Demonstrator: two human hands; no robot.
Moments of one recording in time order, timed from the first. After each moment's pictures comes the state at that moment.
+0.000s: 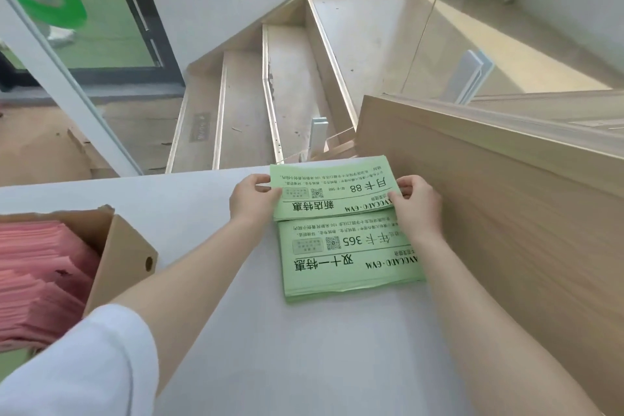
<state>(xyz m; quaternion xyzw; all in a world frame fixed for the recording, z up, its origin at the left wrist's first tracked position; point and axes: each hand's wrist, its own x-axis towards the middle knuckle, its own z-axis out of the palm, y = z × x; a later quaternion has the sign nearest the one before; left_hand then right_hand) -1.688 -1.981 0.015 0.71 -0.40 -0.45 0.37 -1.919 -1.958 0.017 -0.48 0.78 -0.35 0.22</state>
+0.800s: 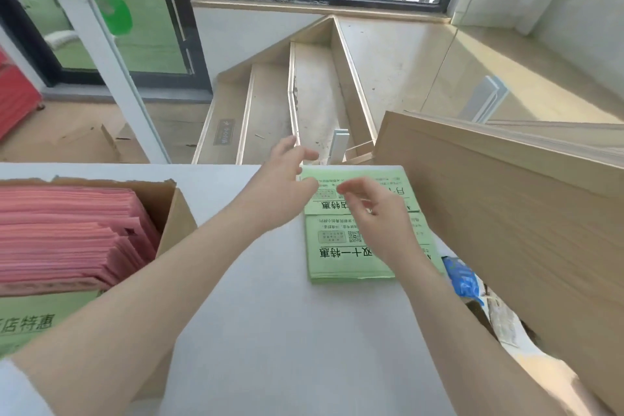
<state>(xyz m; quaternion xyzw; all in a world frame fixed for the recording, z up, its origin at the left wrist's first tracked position) -1.666 -1.902 0.127 0.59 -0.65 -0.37 0.30 -1.824 -1.890 0.080 -0.65 0.57 -0.39 0.31</state>
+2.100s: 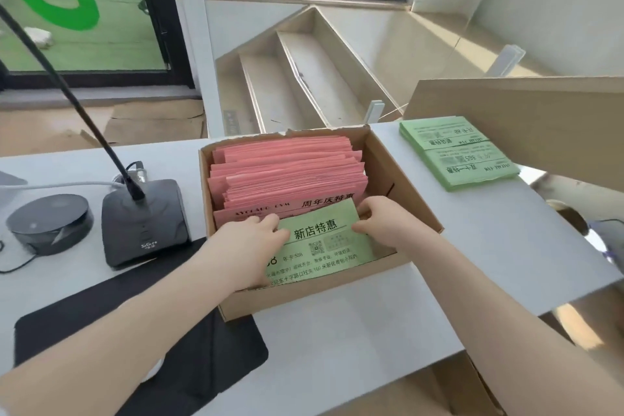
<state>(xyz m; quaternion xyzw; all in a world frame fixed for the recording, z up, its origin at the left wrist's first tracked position) -1.277 -1.762 0.072 0.42 -0.89 -0.02 -0.17 -1.492 -1.756 0.088 -0.58 0.74 -0.07 0.33</state>
